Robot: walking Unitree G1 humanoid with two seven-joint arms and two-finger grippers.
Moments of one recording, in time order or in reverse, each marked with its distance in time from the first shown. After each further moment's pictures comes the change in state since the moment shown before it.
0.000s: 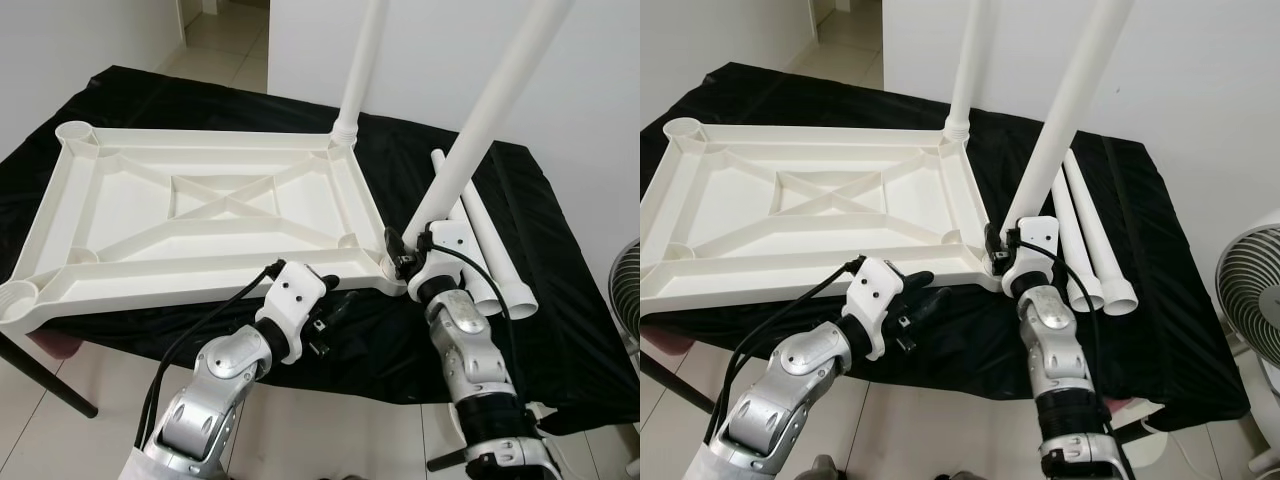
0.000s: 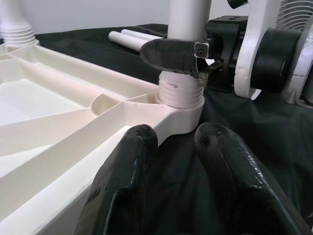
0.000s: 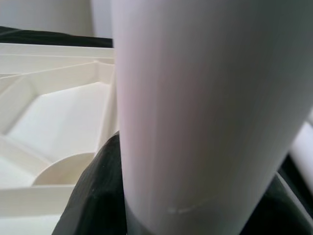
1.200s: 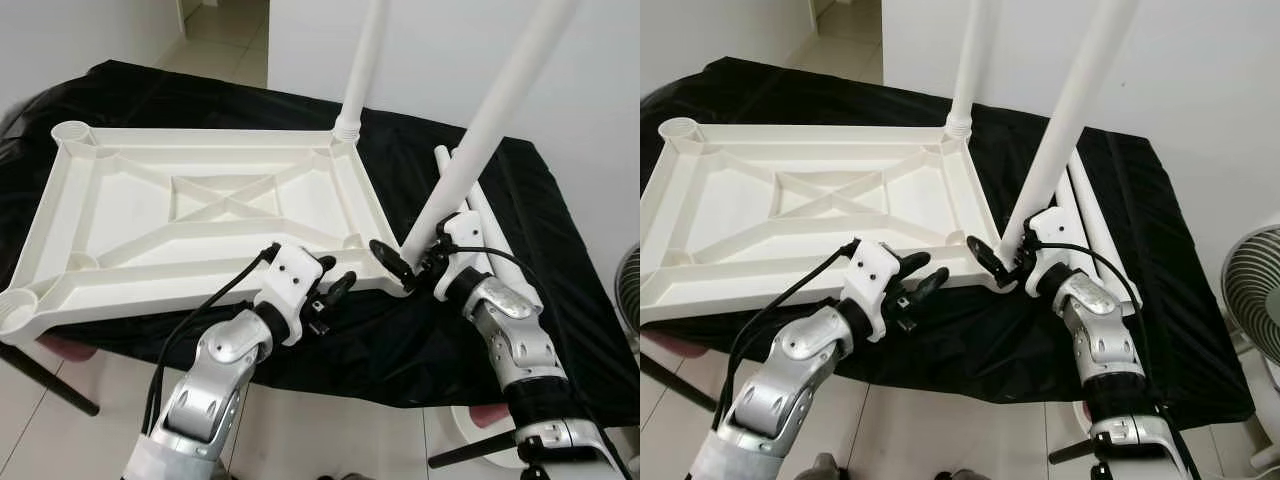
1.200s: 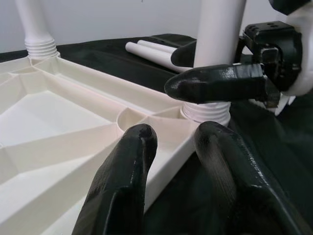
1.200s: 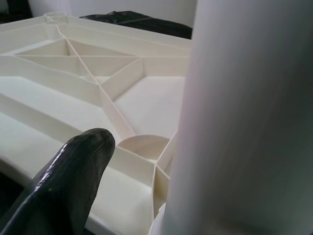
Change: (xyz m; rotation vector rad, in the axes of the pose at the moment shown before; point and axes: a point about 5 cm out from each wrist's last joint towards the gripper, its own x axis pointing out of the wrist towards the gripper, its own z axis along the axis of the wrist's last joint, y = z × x) left arm 0.003 0.008 0.007 0.023 -0.040 0.038; right arm 0.009 -0.028 0.011 -0.067 0.023 0.699
